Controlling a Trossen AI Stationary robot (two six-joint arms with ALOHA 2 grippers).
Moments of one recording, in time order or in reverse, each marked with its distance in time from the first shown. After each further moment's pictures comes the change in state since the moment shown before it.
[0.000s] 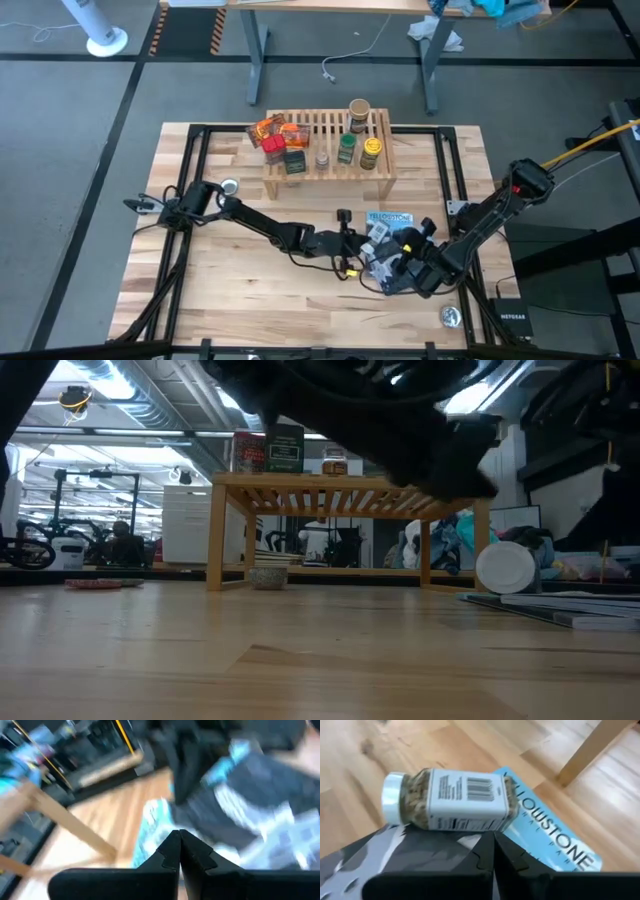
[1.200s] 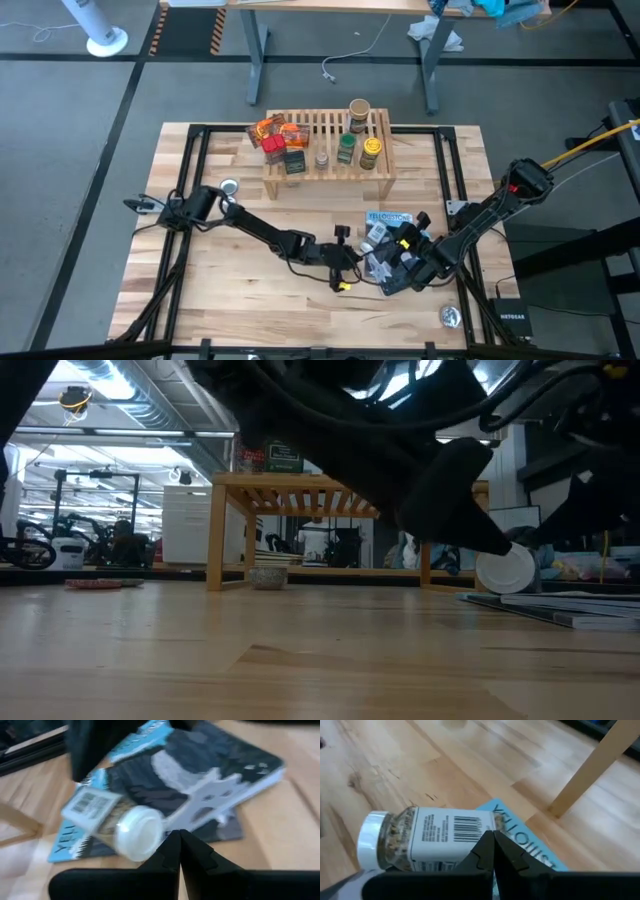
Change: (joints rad) left arm -0.034 0.042 0.000 -0.128 0.157 -0.153; right arm -0.075 -0.001 -0.064 0.148 0.134 -0.115
